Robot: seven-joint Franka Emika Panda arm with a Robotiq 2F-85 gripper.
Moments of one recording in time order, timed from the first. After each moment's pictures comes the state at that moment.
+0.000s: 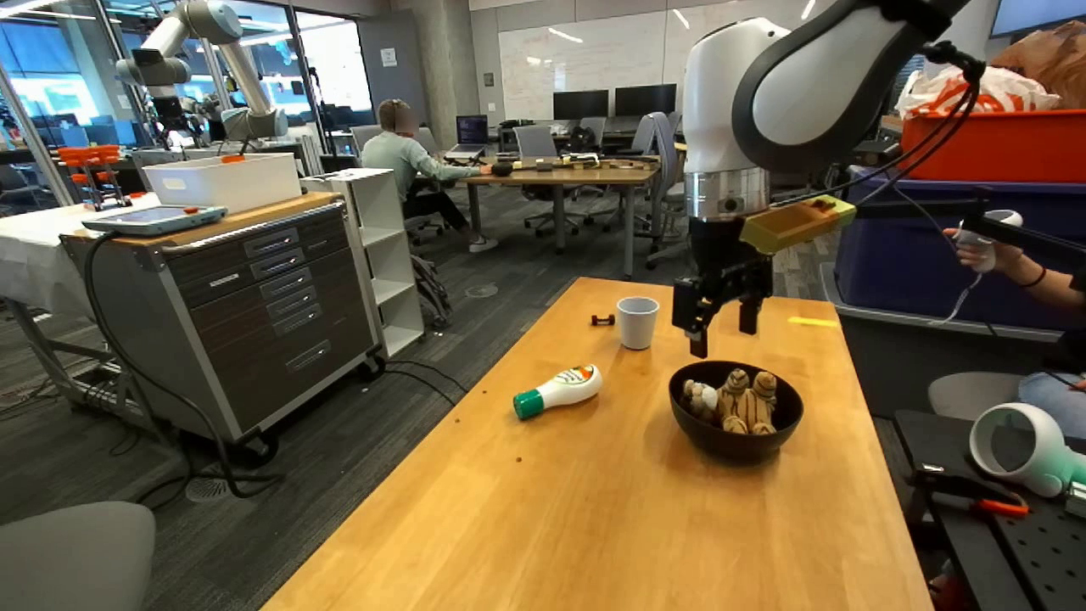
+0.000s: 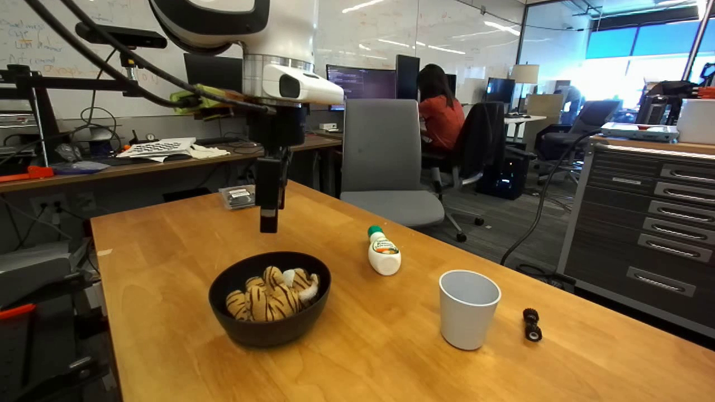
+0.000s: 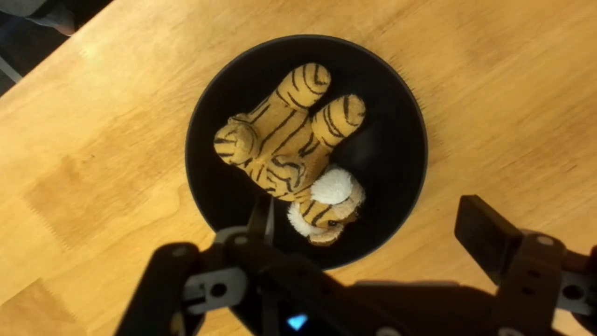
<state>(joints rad) -0.14 0.06 -0.08 -2.40 0.00 2.36 0.36</state>
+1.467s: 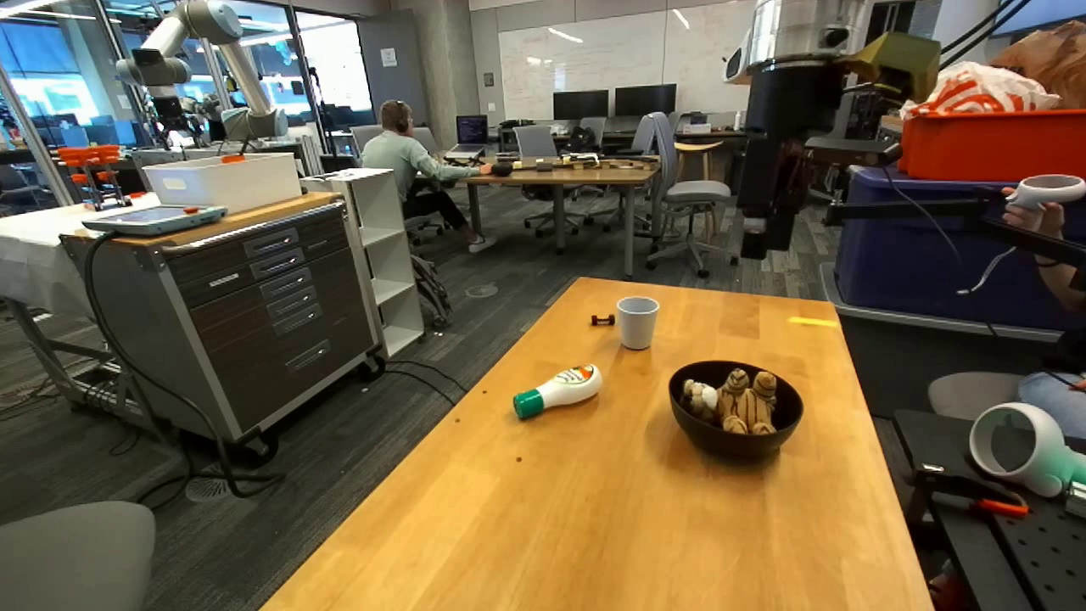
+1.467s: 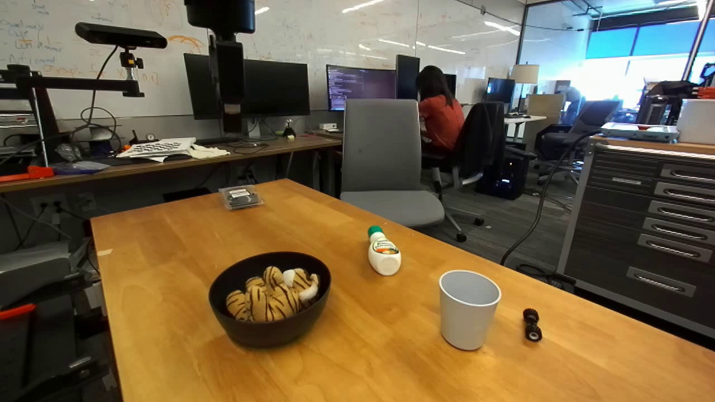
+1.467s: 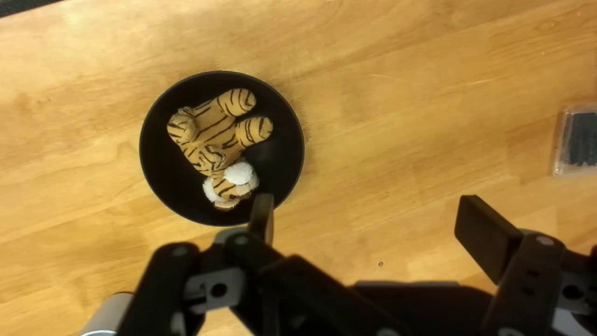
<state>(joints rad) -0.11 -0.33 -0.09 -2.46 0.16 2.11 -0.02</state>
